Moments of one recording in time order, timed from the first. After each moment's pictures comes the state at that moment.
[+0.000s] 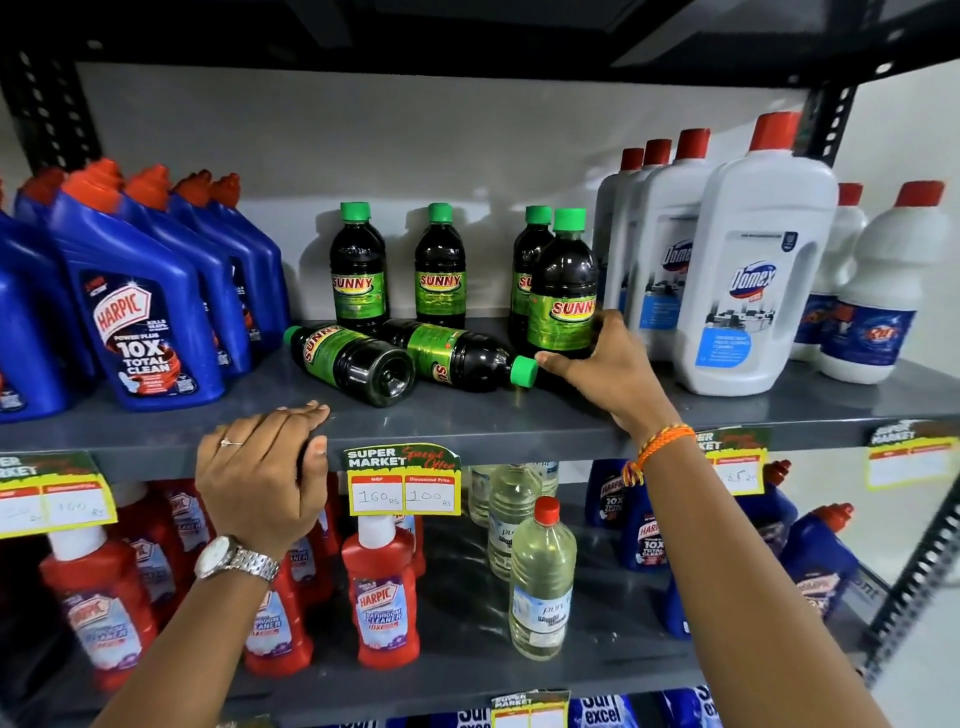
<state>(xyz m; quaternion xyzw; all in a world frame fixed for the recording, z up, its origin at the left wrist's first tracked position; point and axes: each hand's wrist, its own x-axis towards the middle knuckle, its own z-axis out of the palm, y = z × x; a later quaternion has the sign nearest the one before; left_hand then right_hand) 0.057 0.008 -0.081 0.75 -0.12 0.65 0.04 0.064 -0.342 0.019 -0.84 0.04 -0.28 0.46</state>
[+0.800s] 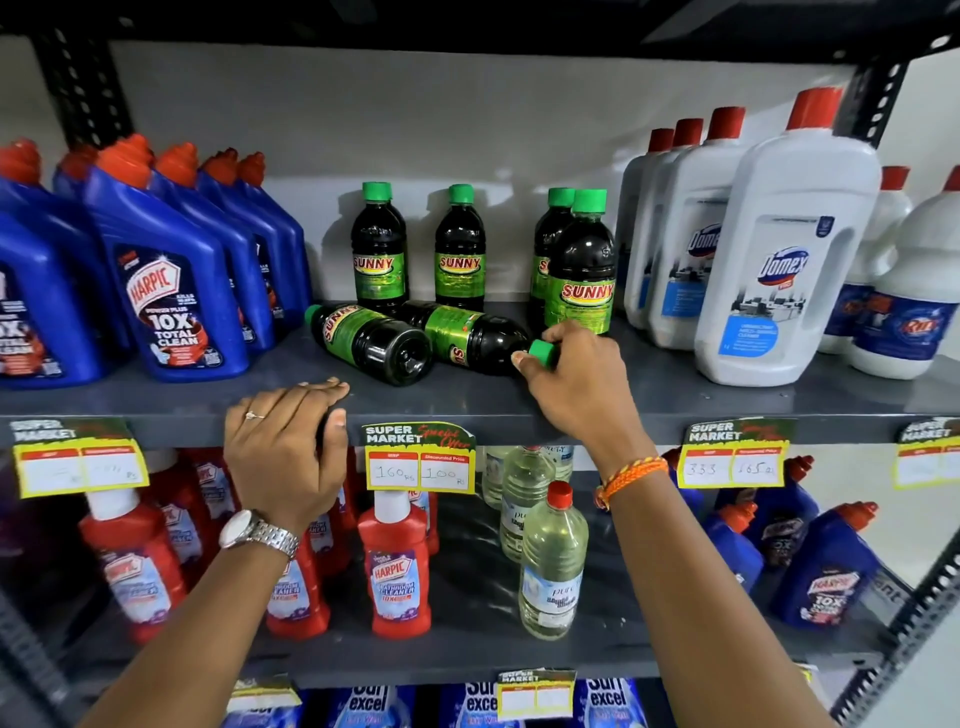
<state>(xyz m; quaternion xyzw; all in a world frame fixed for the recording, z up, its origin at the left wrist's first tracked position) 0.049 0.004 -0.081 0.77 -0.12 0.62 0.09 0.023 -0.279 0.011 -0.90 0.01 -0.32 0.31</state>
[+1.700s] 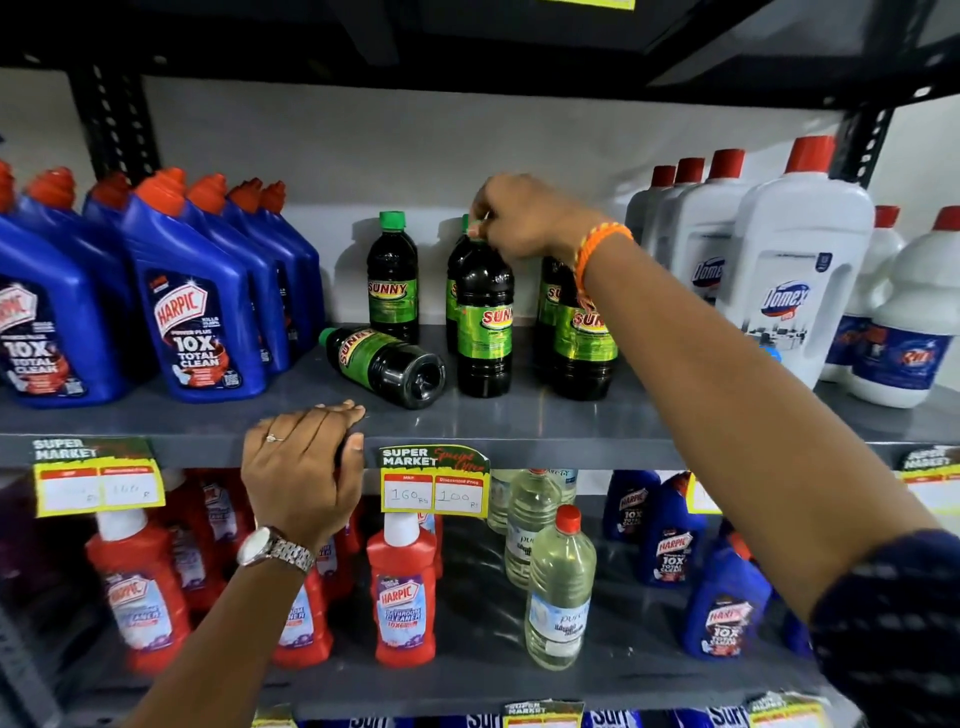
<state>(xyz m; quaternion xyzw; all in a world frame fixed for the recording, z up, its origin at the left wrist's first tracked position) 0.053 0.006 -0.081 0.76 -0.13 0.63 0.09 0.071 -0.229 0.186 -0.96 -0.16 -0.21 0.09</state>
